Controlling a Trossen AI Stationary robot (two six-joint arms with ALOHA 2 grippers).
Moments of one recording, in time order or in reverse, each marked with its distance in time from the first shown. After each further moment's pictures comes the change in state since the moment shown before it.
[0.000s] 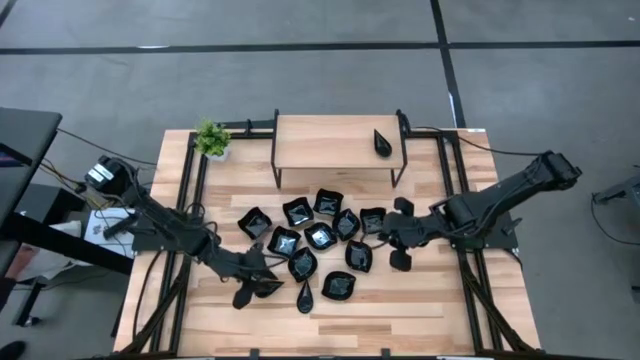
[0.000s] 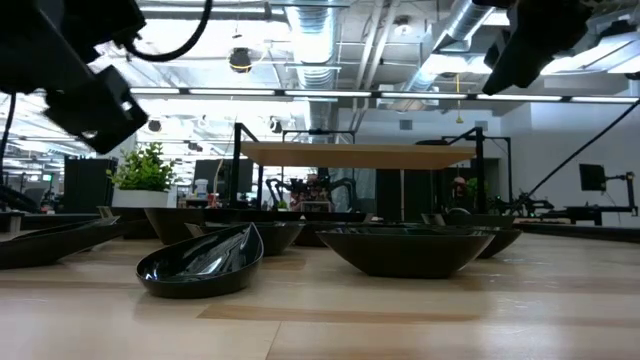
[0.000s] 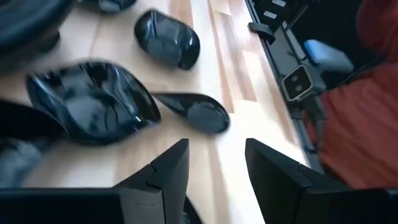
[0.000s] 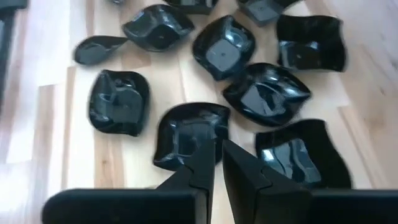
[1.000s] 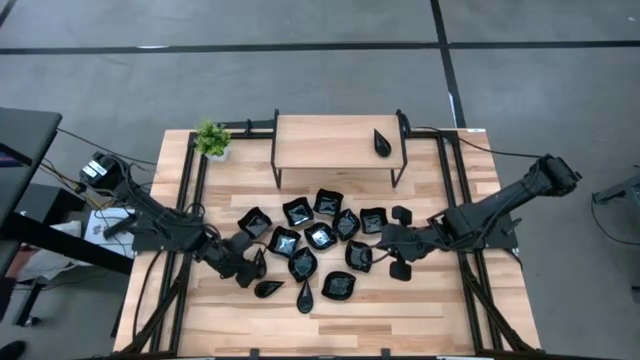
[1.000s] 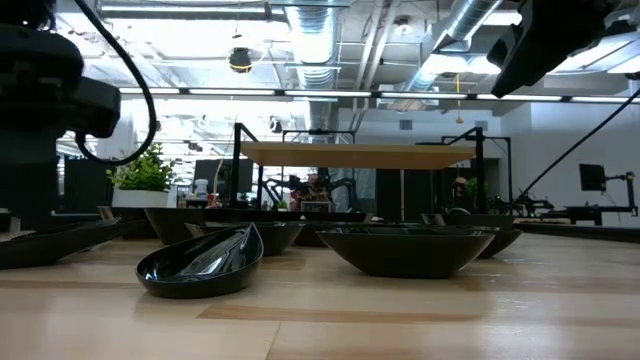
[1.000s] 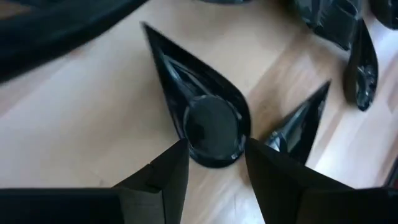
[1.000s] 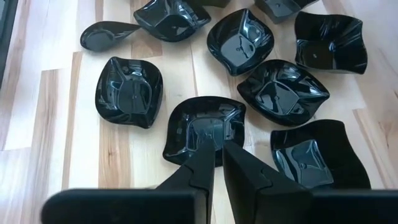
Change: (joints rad) left arm 0.029 -0.098 -0.002 -0.581 -0.006 -0.753; right arm 0.031 0.034 0.000 0.013 -0.004 0.000
